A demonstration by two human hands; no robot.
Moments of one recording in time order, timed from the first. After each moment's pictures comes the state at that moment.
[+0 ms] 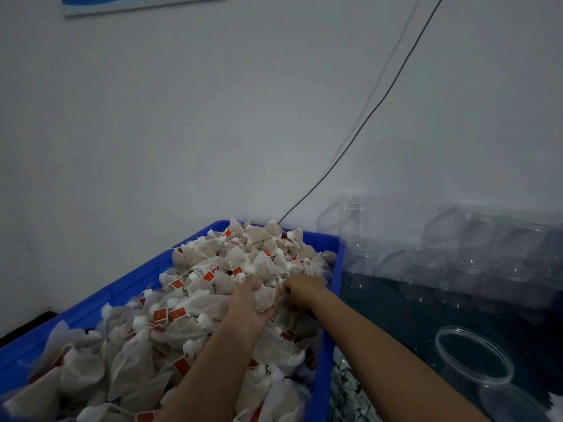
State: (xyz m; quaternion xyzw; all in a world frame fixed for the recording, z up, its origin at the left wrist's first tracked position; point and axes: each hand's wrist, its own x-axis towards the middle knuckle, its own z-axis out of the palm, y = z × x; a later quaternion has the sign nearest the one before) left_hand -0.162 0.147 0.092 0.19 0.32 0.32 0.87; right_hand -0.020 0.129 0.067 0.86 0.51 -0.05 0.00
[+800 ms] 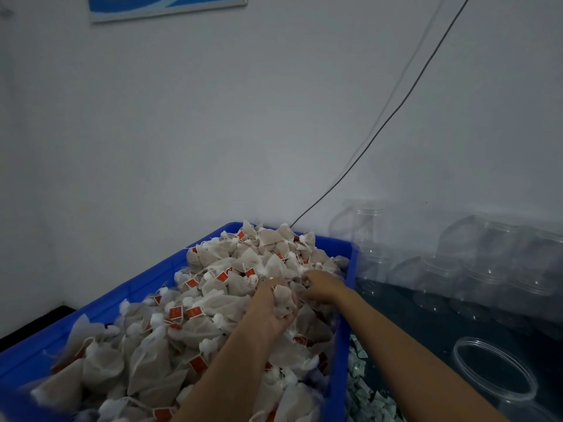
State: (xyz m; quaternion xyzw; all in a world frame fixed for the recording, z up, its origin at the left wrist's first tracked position) left_hand -0.163 0.142 0.095 0.22 0.30 0.26 0.89; right_hand 0.002 0.126 0.065 0.87 0.48 -0.07 -0.10
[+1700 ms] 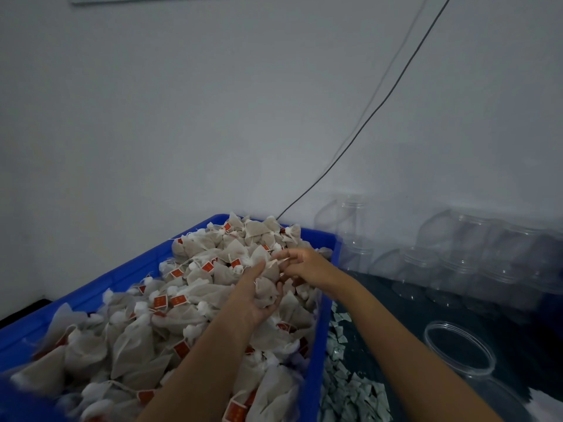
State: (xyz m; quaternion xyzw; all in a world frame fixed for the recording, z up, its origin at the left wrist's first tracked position) left_hand -0.169 0.137 0.097 0.22 0.27 0.24 0.91; right_hand -0.051 0.070 0.123 0.70 0.51 -0.26 -0.43
